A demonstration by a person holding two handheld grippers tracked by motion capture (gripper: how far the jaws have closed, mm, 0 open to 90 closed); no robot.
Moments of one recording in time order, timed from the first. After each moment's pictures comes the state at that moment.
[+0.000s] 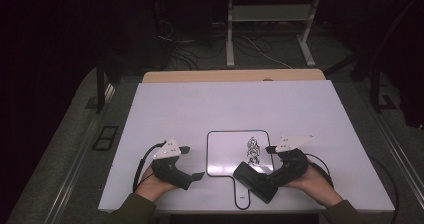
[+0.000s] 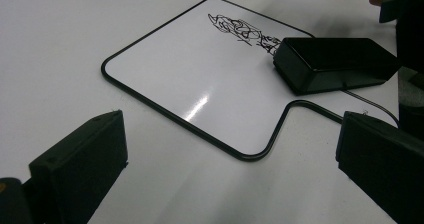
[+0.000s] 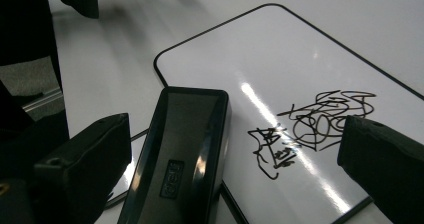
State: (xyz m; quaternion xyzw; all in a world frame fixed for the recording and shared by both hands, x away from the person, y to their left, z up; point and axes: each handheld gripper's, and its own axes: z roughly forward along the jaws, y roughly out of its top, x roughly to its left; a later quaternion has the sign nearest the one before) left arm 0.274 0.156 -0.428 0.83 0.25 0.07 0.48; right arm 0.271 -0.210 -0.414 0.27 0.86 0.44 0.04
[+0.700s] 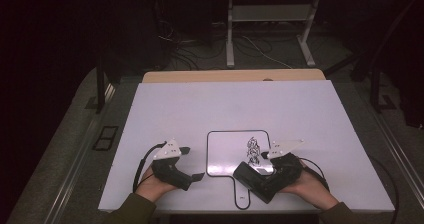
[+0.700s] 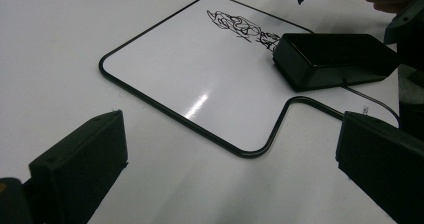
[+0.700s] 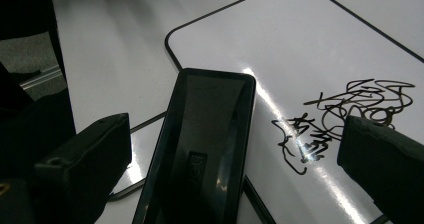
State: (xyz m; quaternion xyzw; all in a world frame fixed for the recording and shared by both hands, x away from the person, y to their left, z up) left arm 0.274 0.156 -0.430 0.84 0.25 0.07 0.48; right arm 0.262 -0.194 -0.420 0.26 0.88 0.40 0.04
